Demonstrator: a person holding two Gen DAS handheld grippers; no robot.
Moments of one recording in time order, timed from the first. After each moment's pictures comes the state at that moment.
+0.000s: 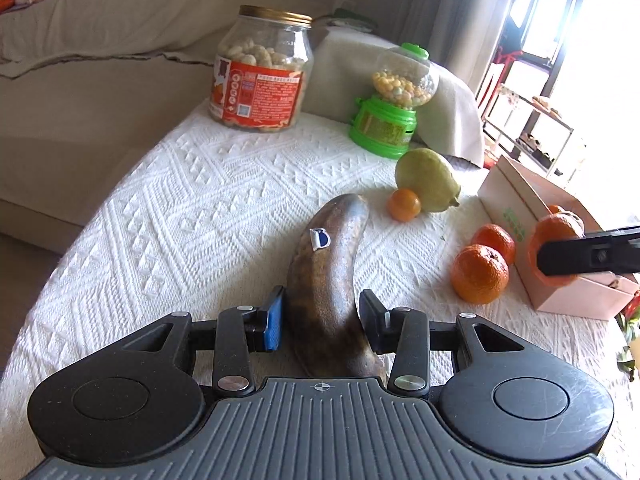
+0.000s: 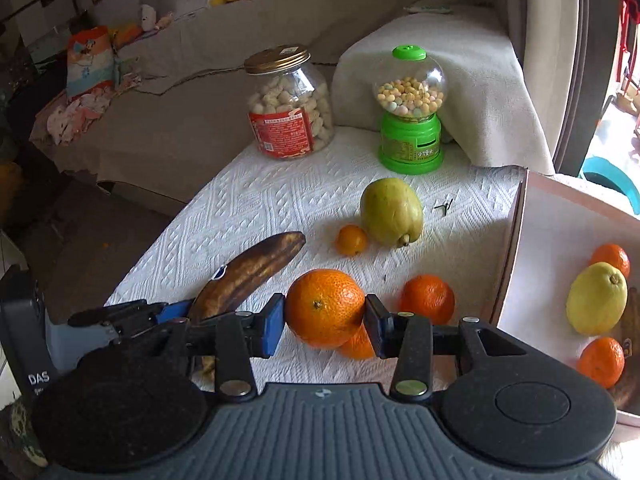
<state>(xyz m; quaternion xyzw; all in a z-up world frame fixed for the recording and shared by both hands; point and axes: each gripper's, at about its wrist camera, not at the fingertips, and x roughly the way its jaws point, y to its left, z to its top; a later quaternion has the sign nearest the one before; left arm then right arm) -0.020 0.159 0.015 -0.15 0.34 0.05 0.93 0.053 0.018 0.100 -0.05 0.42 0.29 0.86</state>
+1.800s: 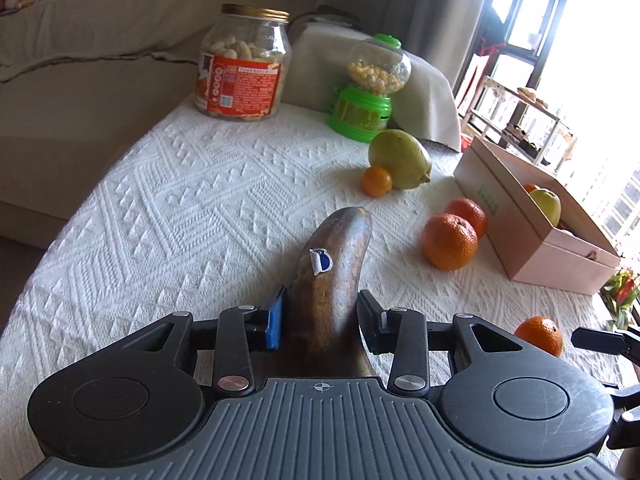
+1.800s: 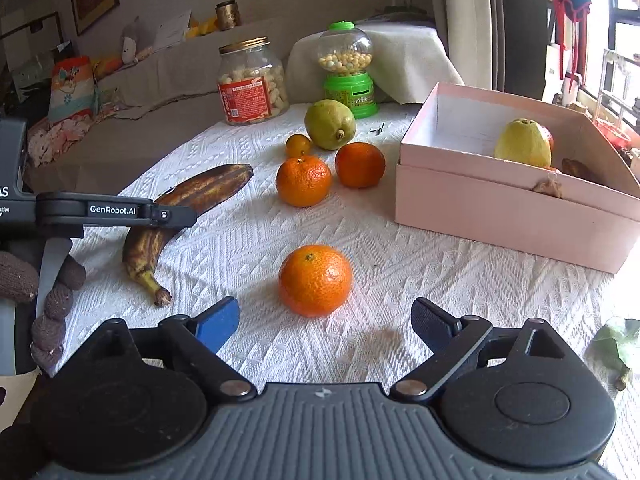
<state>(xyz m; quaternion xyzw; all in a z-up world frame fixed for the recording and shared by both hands) -0.045 0.143 0.017 -0.14 0.34 0.03 0.93 -0.053 -0.062 0.024 -0.02 0.35 0.24 0.91</state>
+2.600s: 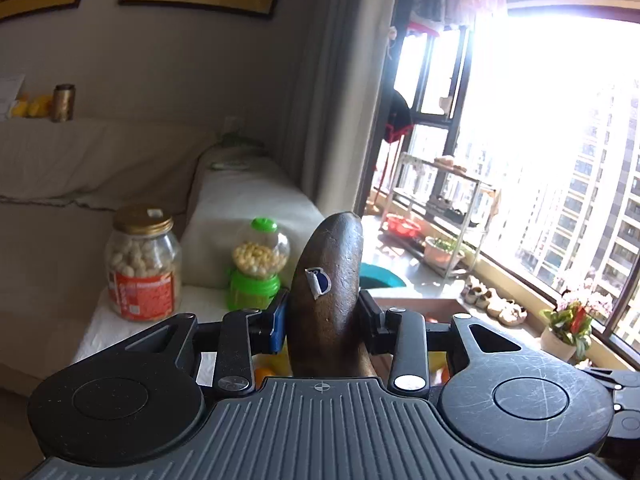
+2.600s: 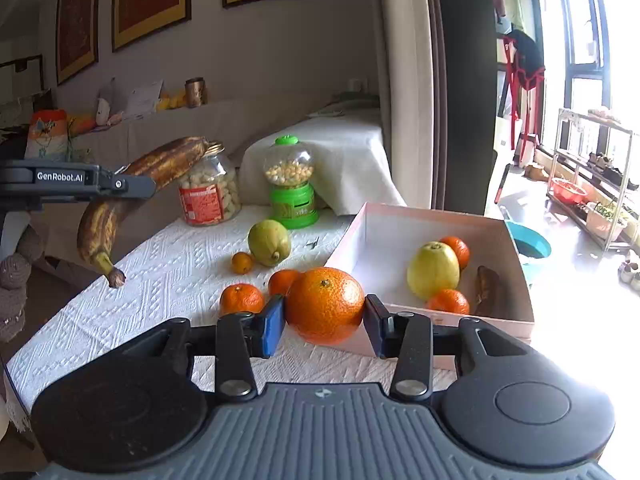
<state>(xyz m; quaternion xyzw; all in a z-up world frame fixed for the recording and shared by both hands) -0.012 0.099 0.178 -0.09 0.18 -0.08 0.98 -0.055 -0.112 0.103 -0.01 0.23 0.18 0.96</state>
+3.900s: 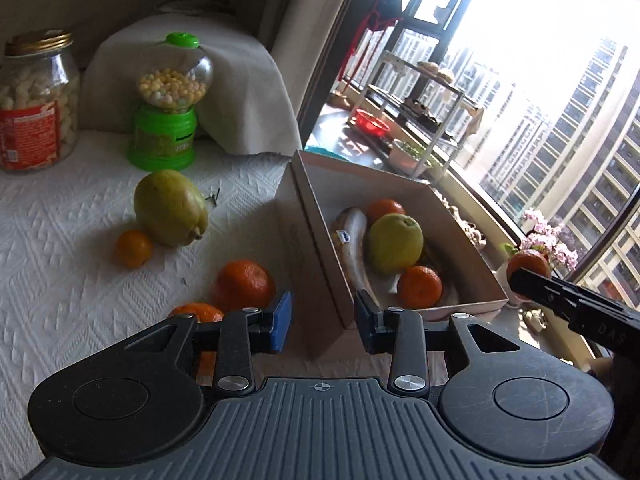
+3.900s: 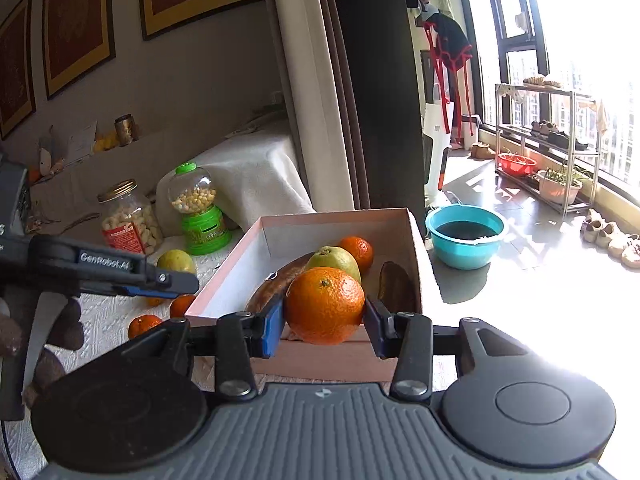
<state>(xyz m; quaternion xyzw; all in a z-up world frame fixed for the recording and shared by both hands) 0.052 0.049 0.056 -0.15 0.34 -0.12 0.92 -0.014 -0.191 0.090 0.05 0.24 0.10 0.96</state>
